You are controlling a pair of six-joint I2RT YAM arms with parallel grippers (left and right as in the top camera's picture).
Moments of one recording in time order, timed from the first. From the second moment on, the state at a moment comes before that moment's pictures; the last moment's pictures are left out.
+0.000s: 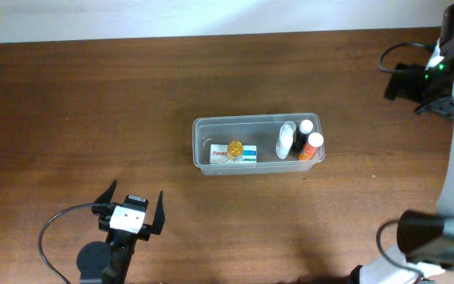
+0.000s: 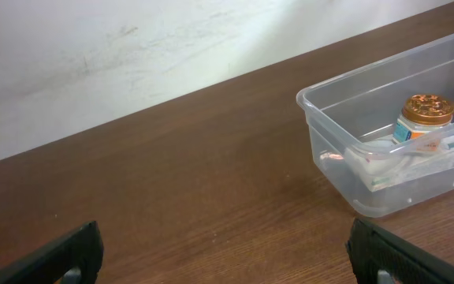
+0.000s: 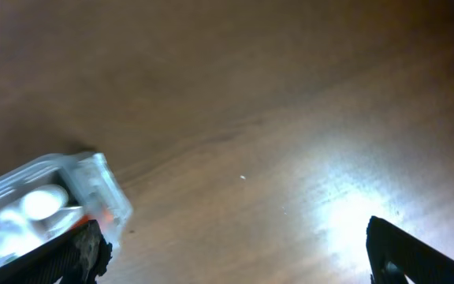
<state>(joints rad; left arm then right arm) -0.02 0.02 0.09 -0.25 0.17 0.28 -0.23 1.81 2.13 -1.58 0.11 0.21</state>
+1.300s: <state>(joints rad) -0.02 0.01 0.08 -0.25 0.17 0.28 -0.02 0.44 0.38 -0.05 -0.12 0.21</state>
